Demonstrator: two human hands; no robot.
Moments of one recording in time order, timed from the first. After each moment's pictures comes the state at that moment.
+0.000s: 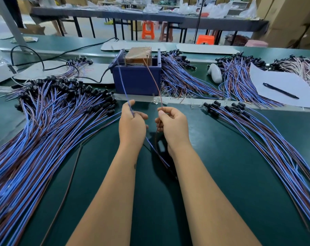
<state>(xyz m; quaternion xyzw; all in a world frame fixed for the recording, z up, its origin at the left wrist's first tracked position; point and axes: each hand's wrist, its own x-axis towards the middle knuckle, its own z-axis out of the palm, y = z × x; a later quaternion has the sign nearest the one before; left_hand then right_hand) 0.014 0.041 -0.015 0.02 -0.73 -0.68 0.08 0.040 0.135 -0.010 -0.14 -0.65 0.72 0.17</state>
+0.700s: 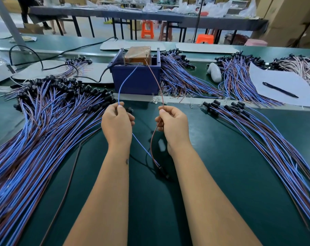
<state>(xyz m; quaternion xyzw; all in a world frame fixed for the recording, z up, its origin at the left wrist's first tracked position) 0.010 0.021 -0.013 0.10 -0.69 -0.70 0.17 0.043 0.136 -0.006 -0.15 -0.64 0.73 0.17</state>
